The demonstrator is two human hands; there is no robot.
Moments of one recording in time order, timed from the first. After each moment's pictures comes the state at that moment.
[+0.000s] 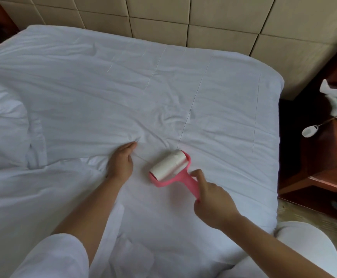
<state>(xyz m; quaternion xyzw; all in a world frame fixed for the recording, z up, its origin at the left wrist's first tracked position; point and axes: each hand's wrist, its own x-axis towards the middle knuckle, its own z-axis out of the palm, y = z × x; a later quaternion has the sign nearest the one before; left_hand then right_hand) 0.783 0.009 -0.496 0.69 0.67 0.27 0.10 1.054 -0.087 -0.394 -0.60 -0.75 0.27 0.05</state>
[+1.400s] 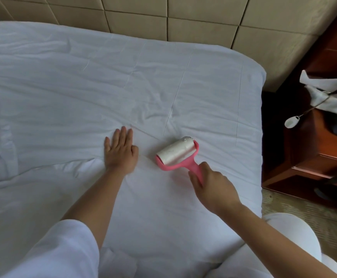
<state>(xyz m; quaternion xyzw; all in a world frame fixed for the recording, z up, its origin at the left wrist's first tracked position) 0.846 0.039 -0.484 0.67 0.75 -0.01 0.01 1.091 -0.069 -0.395 -0.68 -0.68 0.25 0.08</state>
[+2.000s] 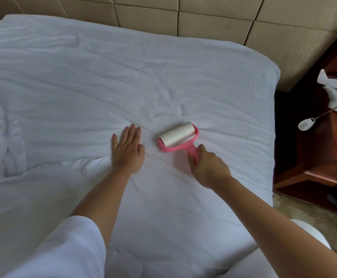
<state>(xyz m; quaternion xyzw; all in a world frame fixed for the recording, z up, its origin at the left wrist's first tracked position) 0.842 0.042 -0.489 0.69 0.72 0.04 0.02 1.071 -0.008 -0.405 -0.69 -0.67 0.28 0.04</state>
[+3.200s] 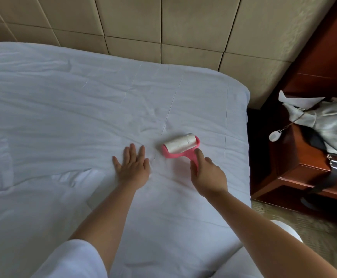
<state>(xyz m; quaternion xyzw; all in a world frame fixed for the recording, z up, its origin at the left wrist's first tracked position) 0.895 0.023 -0.465 0.66 0.73 -0.05 0.14 1.099 -0.031 -0.408 -0.72 -0.67 0.13 0.10</state>
